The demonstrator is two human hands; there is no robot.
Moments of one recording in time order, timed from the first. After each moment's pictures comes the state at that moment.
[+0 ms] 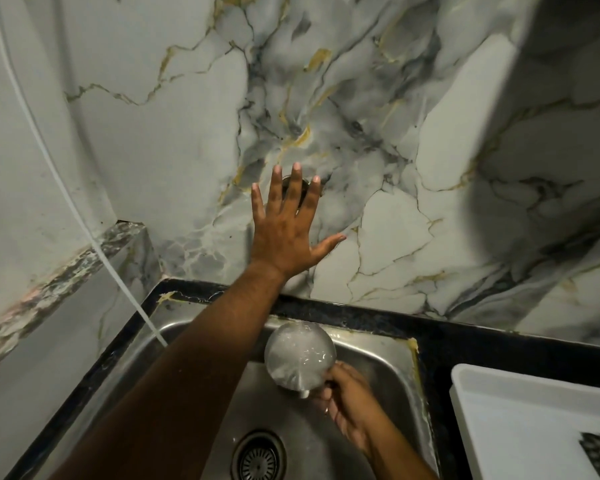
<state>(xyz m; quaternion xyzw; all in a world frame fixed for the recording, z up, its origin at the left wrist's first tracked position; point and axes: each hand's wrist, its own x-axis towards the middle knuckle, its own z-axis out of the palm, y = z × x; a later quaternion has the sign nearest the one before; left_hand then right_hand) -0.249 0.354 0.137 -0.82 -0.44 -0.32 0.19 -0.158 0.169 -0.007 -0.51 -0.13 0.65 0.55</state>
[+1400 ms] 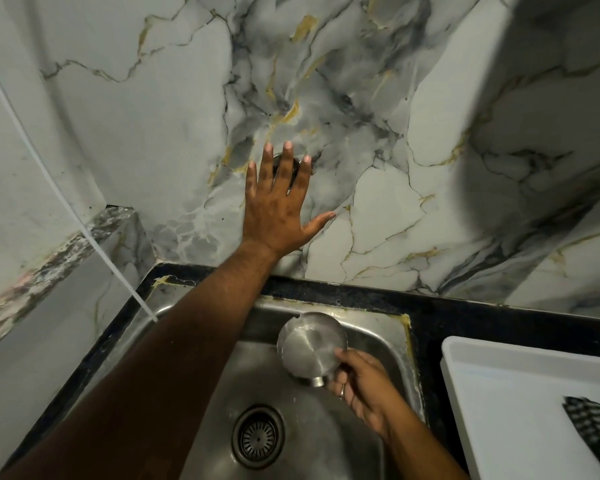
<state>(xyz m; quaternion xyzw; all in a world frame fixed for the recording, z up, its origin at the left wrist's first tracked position) -0.248 0.357 0.133 -0.82 -0.43 -0.31 0.21 -0.143 0.138 0.021 -0.51 -0.09 0.64 0.57</state>
